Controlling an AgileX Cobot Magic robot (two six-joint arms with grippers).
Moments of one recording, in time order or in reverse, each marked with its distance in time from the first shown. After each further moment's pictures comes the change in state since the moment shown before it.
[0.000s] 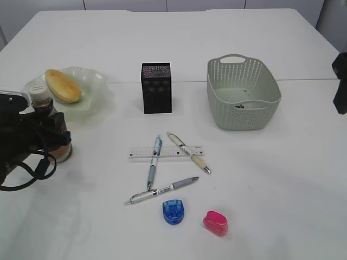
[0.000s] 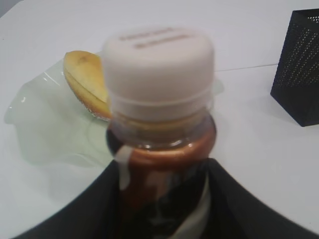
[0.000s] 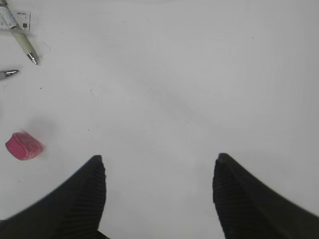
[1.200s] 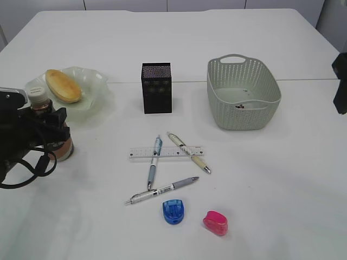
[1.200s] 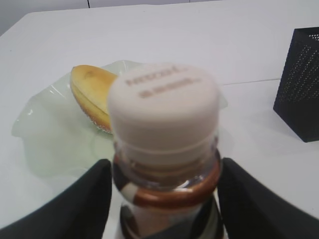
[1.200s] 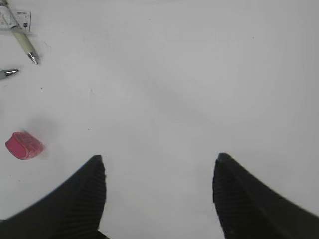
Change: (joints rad) left arm 0.000 0.000 -0.005 -0.012 -0.034 0.000; right arm 0.000 0.000 0.000 0.000 0.000 -0.002
